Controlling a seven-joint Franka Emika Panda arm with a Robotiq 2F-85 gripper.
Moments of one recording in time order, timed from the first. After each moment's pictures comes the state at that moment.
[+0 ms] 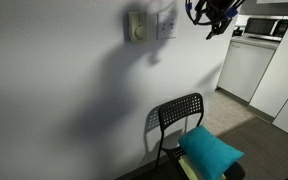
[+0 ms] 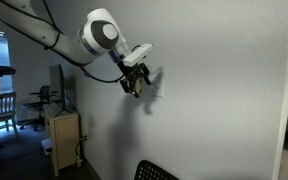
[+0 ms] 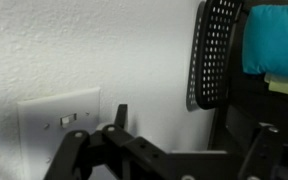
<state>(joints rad) 0.17 -0.05 0.04 -1.94 -0.37 2.43 -1.16</state>
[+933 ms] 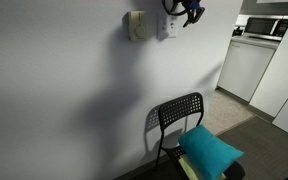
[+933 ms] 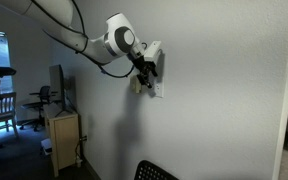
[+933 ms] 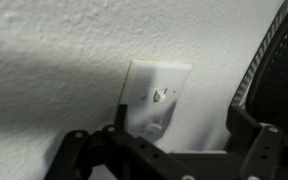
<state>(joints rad) 0.15 0.23 0.07 -1.58 -0.31 2.50 -1.44</state>
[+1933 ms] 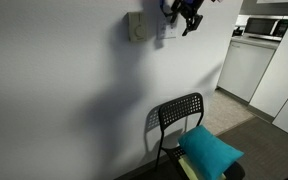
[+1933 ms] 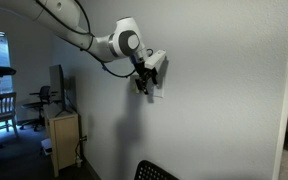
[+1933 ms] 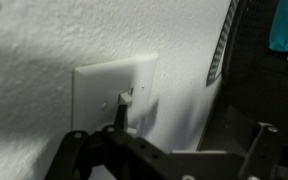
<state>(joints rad) 0.13 0.28 0.09 -1.51 -0.14 2.35 -1.43</state>
